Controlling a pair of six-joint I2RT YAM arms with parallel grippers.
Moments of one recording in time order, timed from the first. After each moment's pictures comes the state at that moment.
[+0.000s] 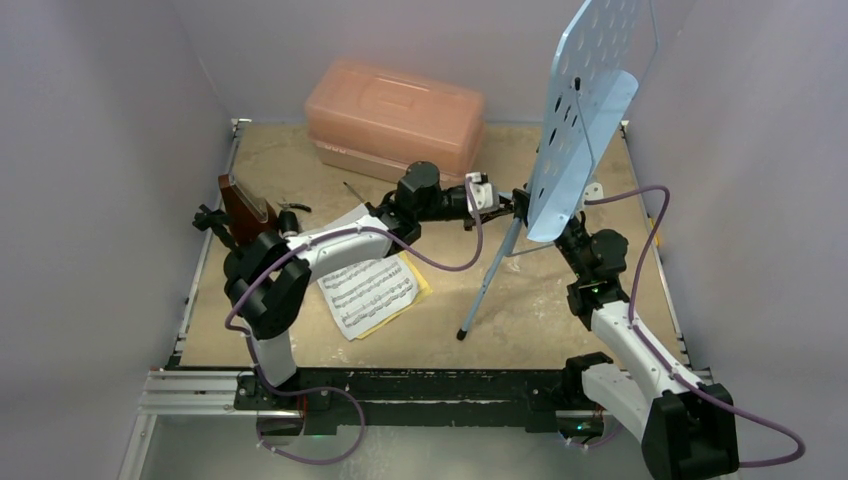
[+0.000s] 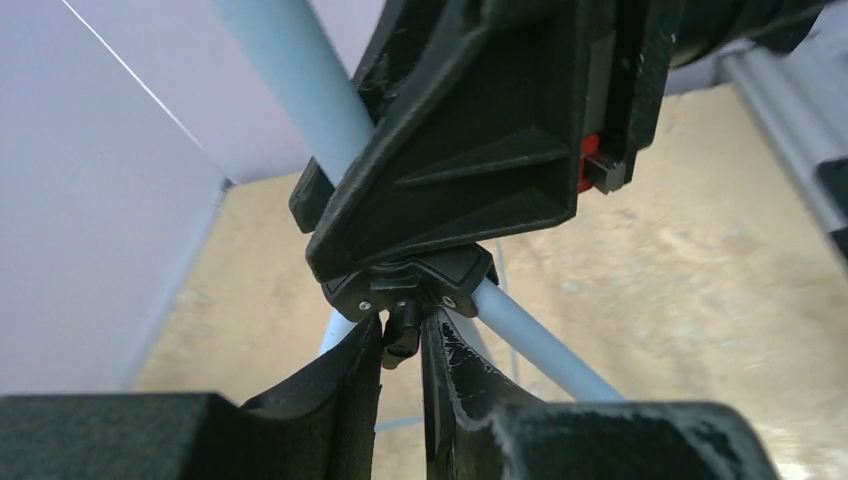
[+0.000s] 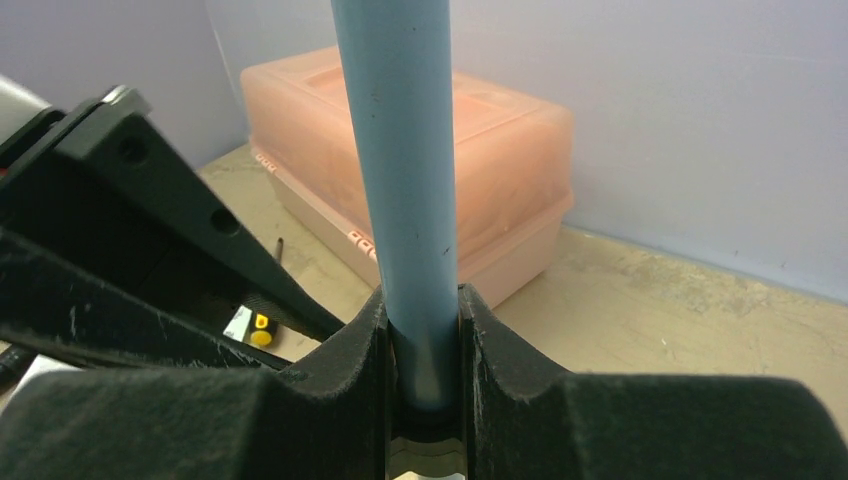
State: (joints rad) left arm -0.81 1.81 1.28 0.51 0.65 0.42; right arm 0.21 0.92 0.45 0.75 -0.33 0.16
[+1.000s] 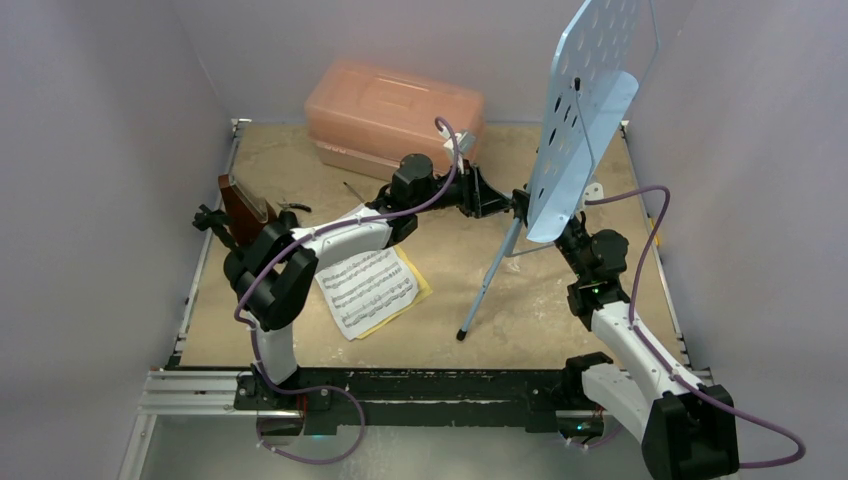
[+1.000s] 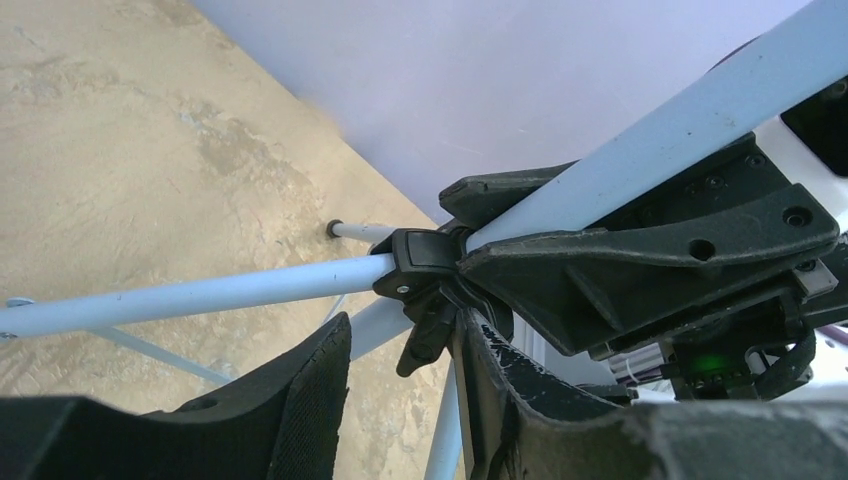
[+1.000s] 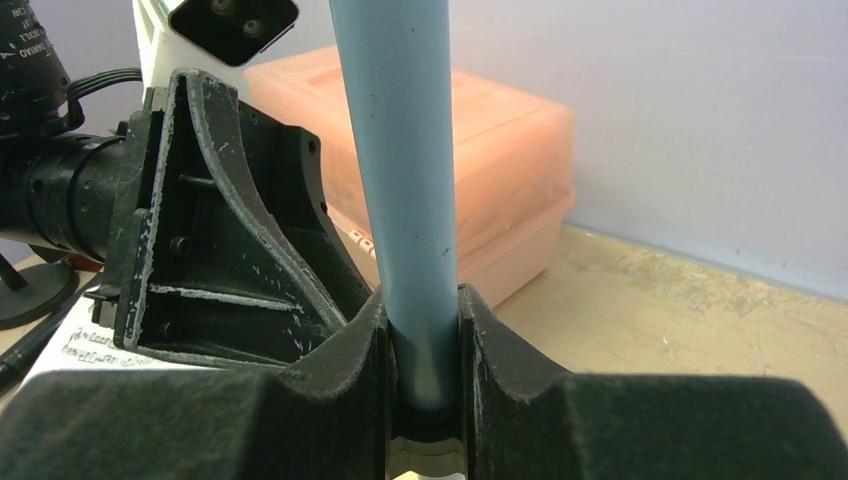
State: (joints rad) left arm -0.73 1.86 1.31 0.56 0.56 -0.70; right arm 0.21 0.91 0.45 0.74 -0.33 0.16
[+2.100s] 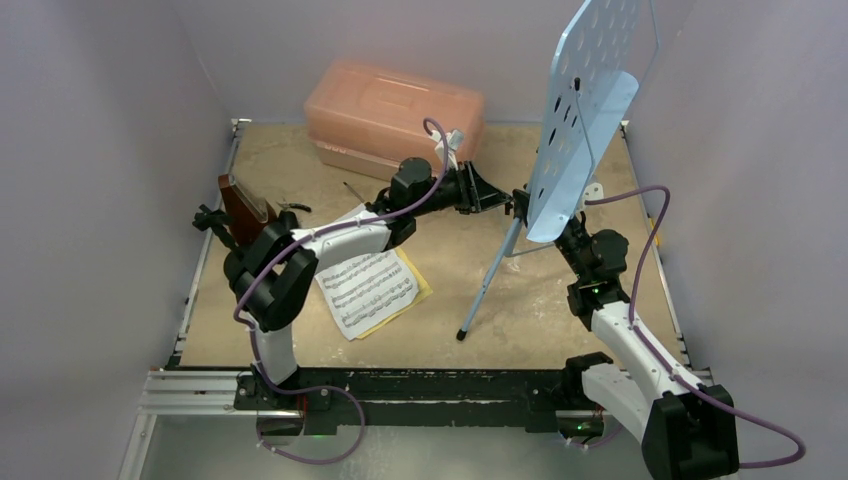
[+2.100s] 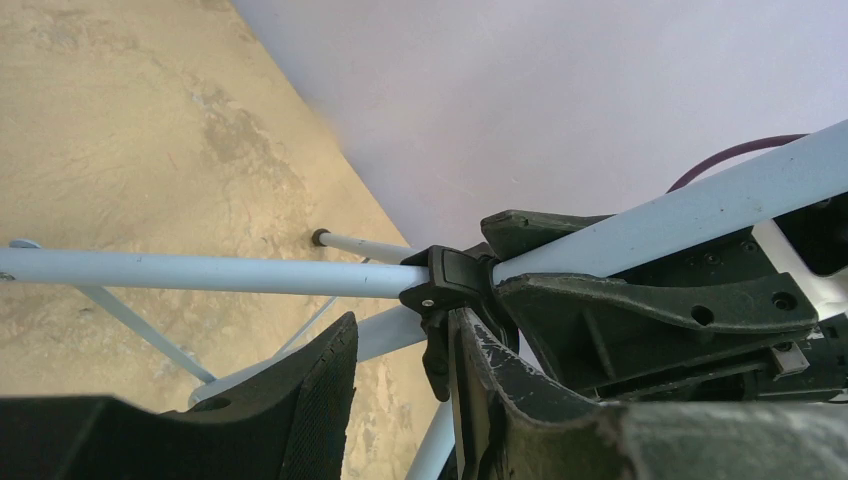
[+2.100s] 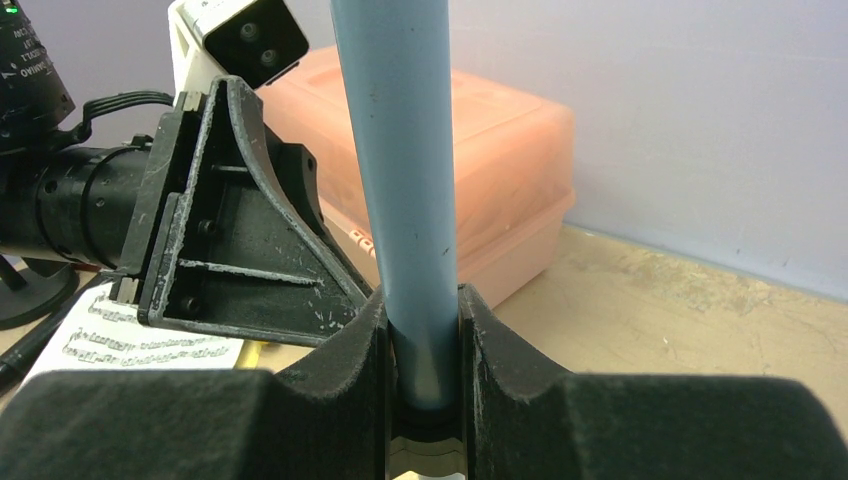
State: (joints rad) left arm -0.73 1.86 1.27 0.58 0.44 -0.91; right arm 0.21 0.91 0.45 0.74 -0.33 0.16
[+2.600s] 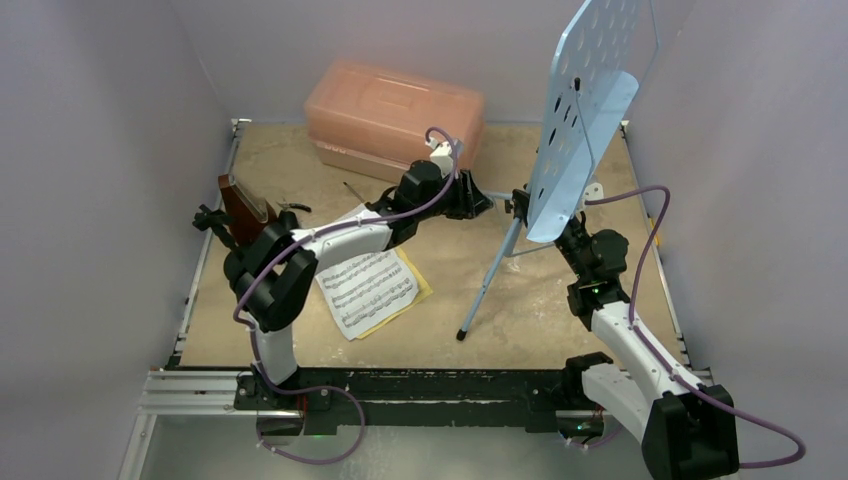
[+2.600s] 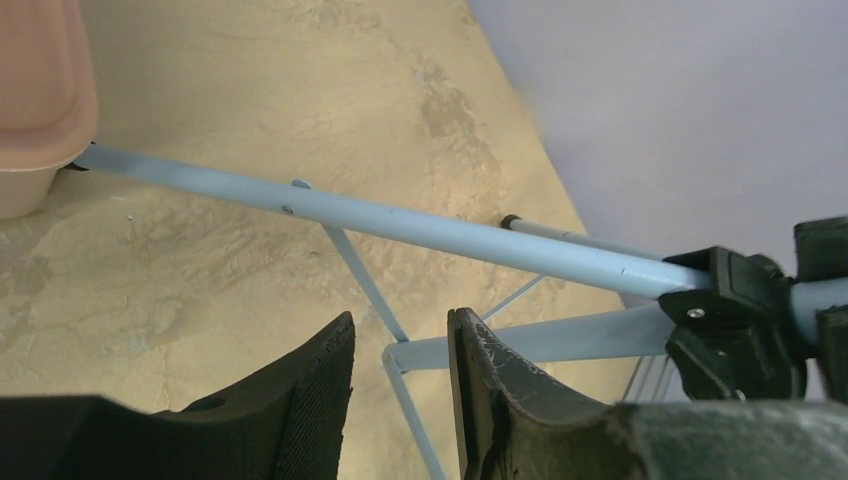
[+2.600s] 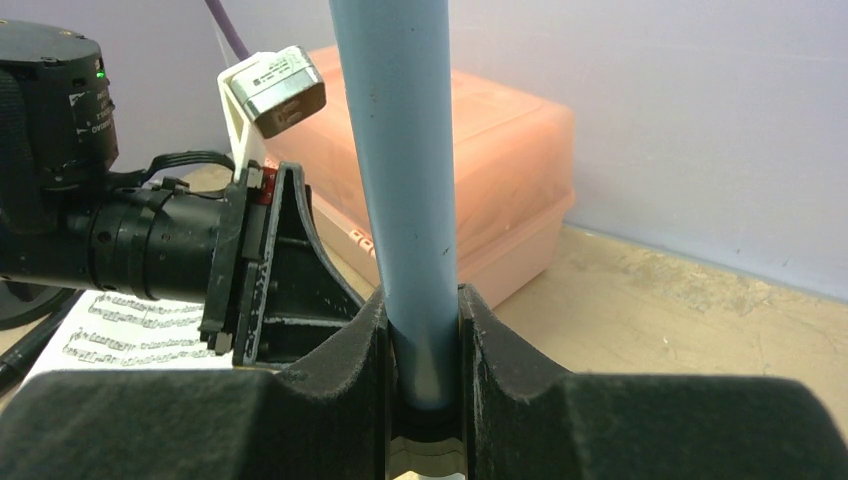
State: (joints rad) left arm -0.74 1.86 1.29 0.29 0.20 -0.67; right arm 0.21 0.91 0.45 0.74 -0.33 0.16
